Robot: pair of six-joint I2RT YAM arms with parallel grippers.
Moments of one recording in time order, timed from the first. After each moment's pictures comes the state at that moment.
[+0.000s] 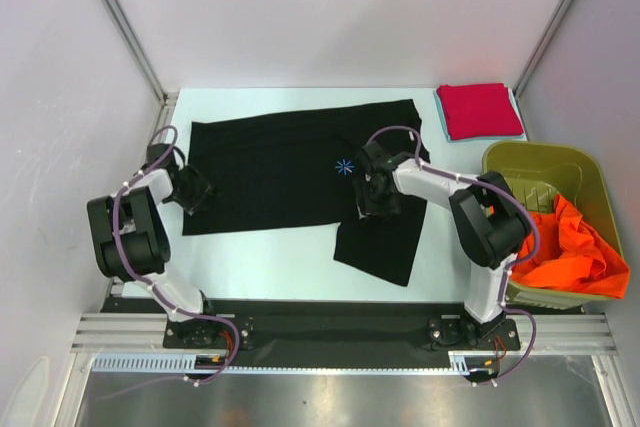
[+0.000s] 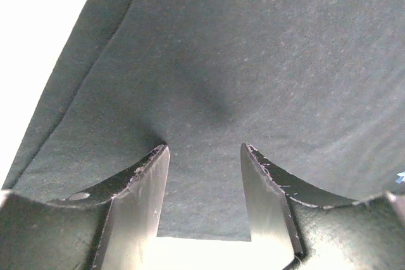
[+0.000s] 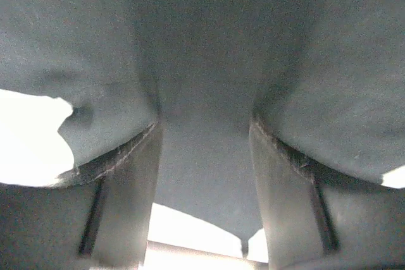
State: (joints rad) left arm 0.28 1.71 0.98 -0.42 0.20 -0.60; right arm 0.59 1.90 1.28 -0.68 0.00 0.42
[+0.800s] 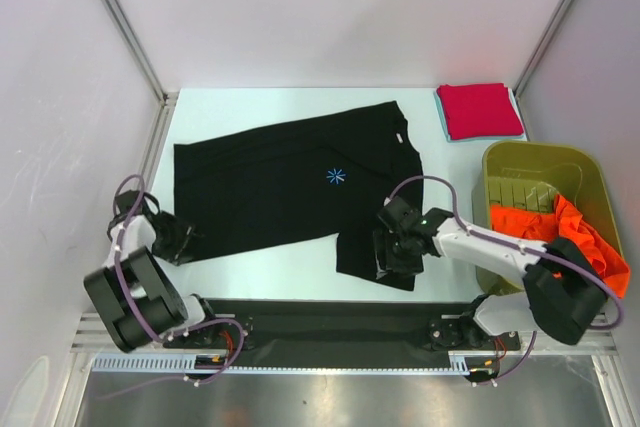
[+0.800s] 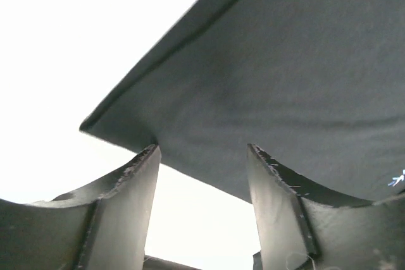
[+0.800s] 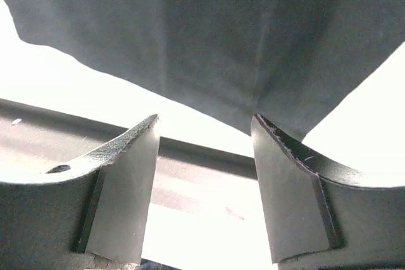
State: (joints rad) left arm 0.55 1.31 0.65 -0.62 0.21 -0.63; right arm 0.77 1.36 0.72 -0.65 -0.08 0.71
